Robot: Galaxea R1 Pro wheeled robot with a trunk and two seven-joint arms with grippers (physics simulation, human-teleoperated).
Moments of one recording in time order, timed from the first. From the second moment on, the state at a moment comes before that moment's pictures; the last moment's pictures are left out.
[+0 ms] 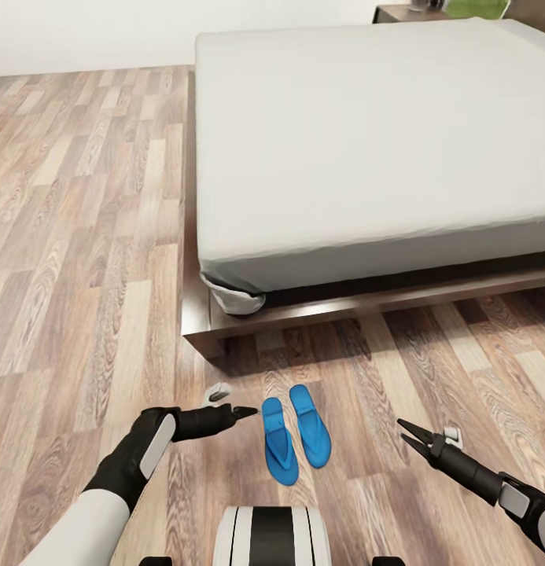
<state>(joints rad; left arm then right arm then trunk) -0.62 0.00 -0.03 -0.83 0.37 0.79 -0.60 -0.76 -0.42 -0.12 0.05 -0.53 0.26 1.34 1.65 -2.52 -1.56</state>
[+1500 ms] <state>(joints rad) -0.53 0.19 -0.03 -0.59 0.36 0.71 -0.96 -0.73 -0.42 -0.12 0.05 -0.52 0.26 1.27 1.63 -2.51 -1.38</state>
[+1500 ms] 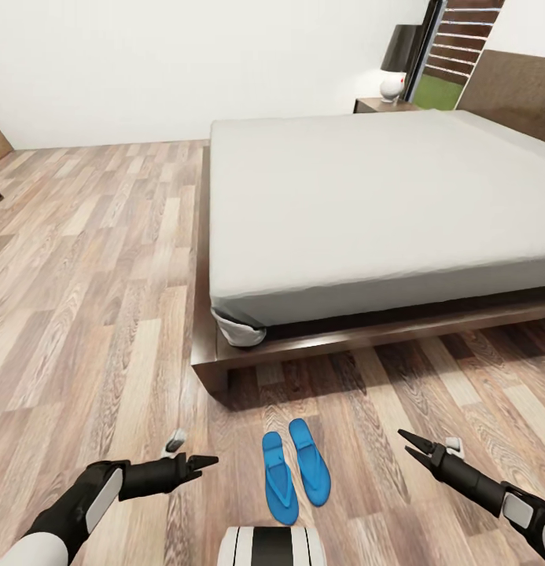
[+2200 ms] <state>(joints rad) -0.53 0.25 -0.03 -0.55 0.36 0.70 -1.05 -0.72 -0.42 -0.12 0.05 -0.51 0.26 1.24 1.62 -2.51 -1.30</state>
